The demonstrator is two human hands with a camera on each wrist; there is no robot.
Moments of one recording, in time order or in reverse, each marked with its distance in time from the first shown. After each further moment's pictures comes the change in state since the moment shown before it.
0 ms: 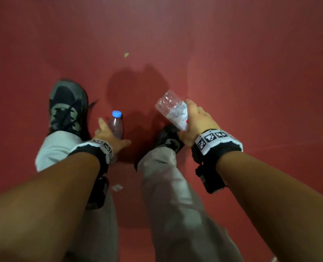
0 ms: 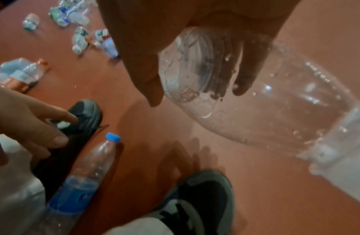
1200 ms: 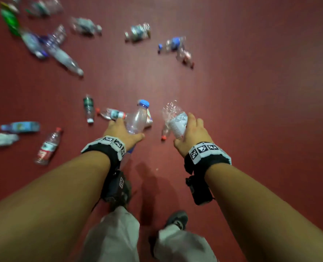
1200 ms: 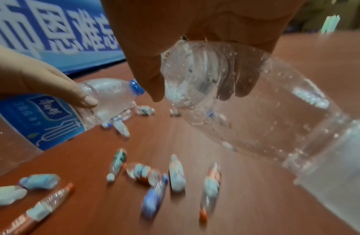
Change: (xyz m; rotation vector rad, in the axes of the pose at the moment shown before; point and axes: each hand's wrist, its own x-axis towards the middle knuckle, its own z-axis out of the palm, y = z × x) left_hand -0.290 -0.006 -0.412 -0.355 0.493 0.543; right_hand -0.247 -0.304 -0.301 -0.020 0.594 -0.187
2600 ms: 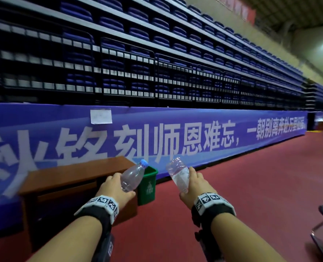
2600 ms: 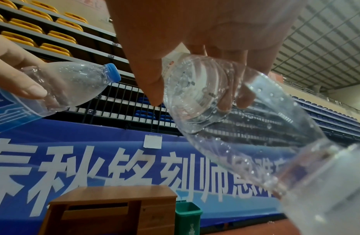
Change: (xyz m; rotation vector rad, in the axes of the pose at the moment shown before) left_hand -0.328 -0.168 -0.764 -0.211 1.365 -0.330; right_hand -0.175 -0.802 -0.345 -0.017 0.350 -1.271
